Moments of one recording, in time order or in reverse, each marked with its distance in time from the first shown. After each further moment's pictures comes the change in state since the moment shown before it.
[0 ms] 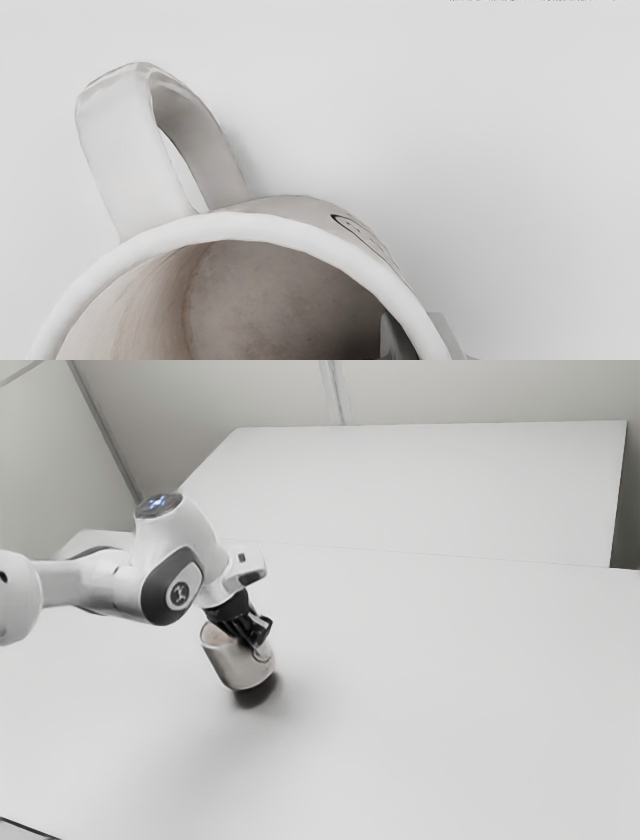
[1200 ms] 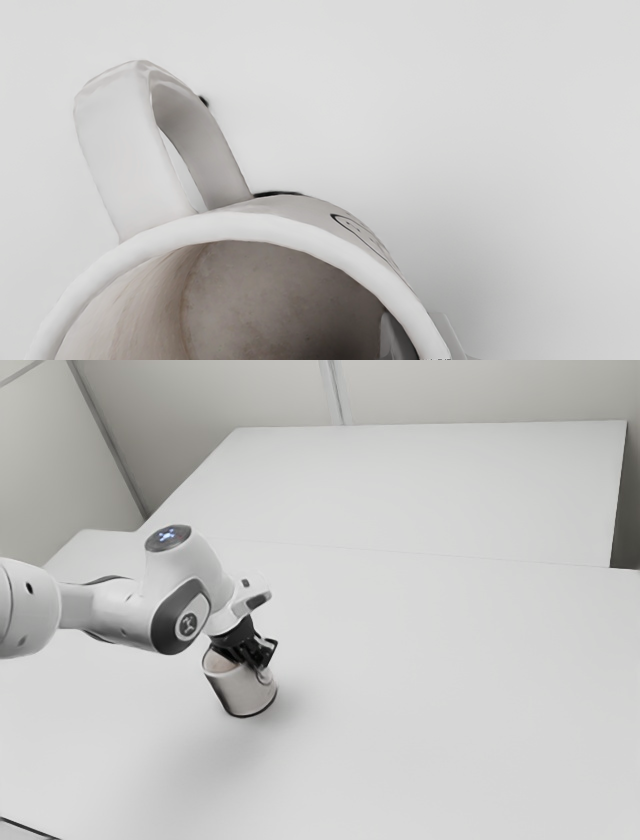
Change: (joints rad) arm 0.003 0.053 -0.001 -0.081 0.005 0.121 -0.162
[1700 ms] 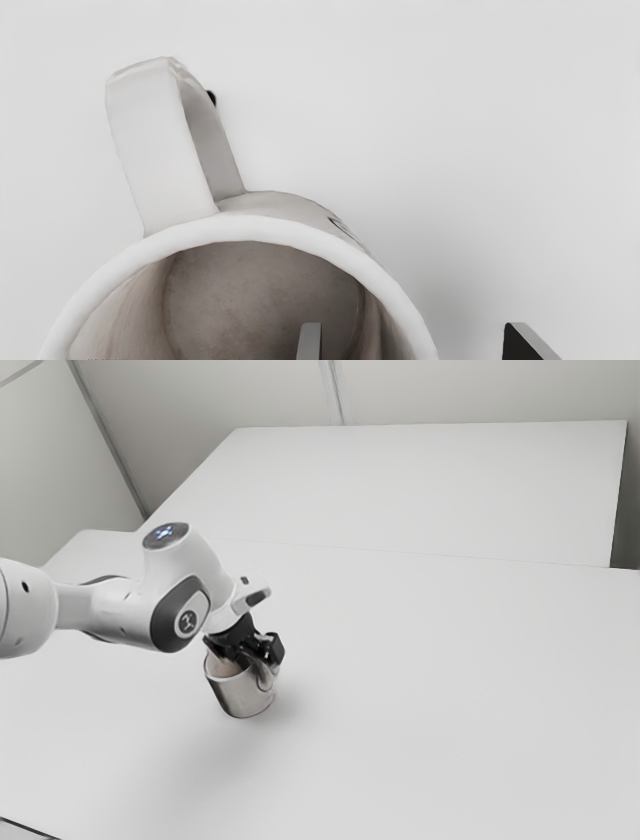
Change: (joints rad) arm -0.002 -0.015 -0.001 0.003 -0.026 -0.013 0.008
